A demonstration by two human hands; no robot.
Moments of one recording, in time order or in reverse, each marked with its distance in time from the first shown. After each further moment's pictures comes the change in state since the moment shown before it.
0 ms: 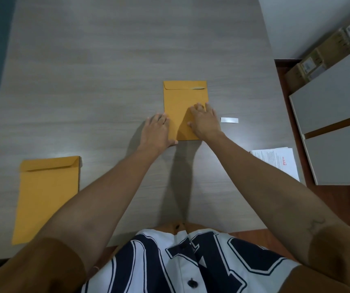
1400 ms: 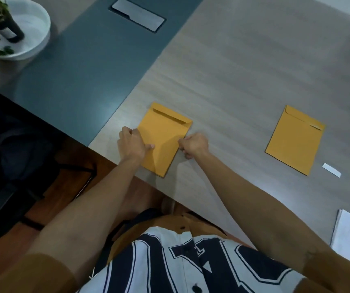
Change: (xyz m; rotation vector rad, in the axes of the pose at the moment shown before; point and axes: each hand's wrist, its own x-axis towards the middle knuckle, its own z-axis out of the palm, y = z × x) left_hand -0.297 -0.237 0.081 -0.527 0.233 -1.059; right_hand -0.123 -0.332 0.077 0.665 -0.343 0.069
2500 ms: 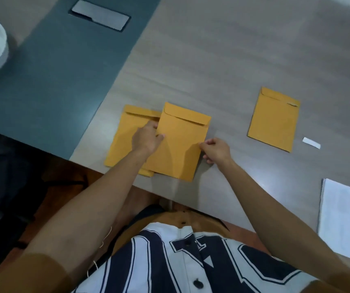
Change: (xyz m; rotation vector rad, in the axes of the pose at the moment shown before) left_hand -0.006 0.083 0.007 -0.201 -0.219 0.265; right_hand -0.019 0.083 -0.083 0.185 0.148 0.041
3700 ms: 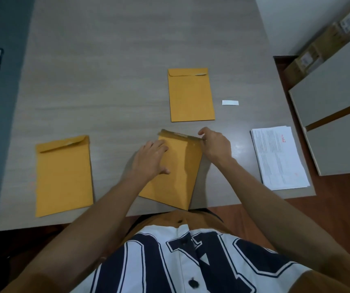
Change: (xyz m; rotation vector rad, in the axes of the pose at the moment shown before) left_hand -0.060 0.134 0.141 0.673 -0.336 0.771; right_hand 0.004 0.138 -0.161 -0.498 0.373 -0.182
